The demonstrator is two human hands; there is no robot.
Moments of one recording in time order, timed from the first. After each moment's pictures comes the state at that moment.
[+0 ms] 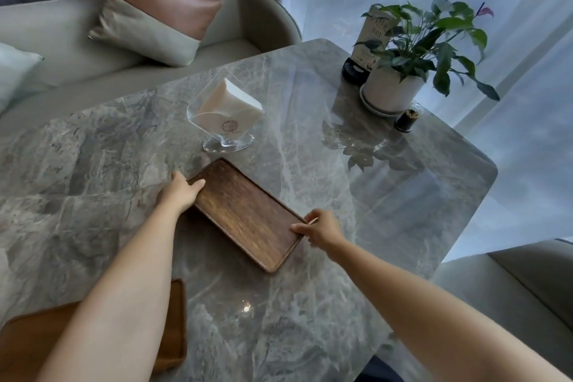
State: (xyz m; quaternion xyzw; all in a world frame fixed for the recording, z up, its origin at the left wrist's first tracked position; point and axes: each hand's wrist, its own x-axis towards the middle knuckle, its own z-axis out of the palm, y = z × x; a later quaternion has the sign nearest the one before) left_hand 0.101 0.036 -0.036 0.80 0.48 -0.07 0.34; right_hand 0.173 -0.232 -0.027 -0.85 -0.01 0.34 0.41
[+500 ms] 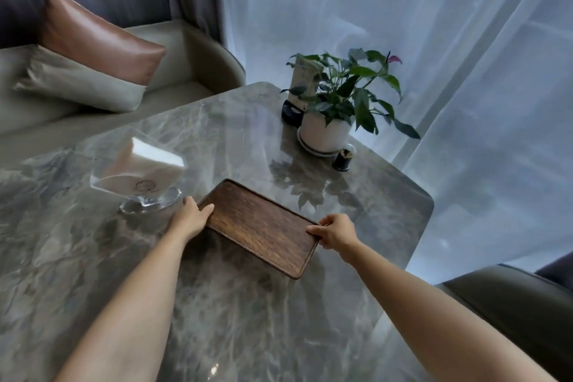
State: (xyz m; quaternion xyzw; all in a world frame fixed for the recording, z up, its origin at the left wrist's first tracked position) left_hand 0.246 -0.069 -0.018 0.84 0.40 -0.08 0.36; right_hand 0.321 -0.340 0.017 -0.86 0.05 0.26 0.44
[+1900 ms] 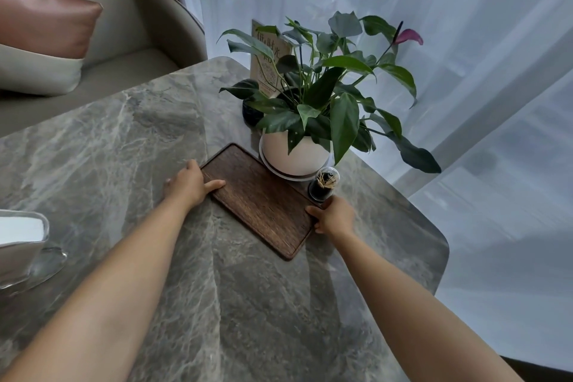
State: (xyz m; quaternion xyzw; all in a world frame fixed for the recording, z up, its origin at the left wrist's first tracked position) left_hand 0.490 -0.099 -0.048 0.90 0.35 -0.14 0.23; right_hand 0.540 -0.352 -0.049 -0.89 0.10 0.23 0.39
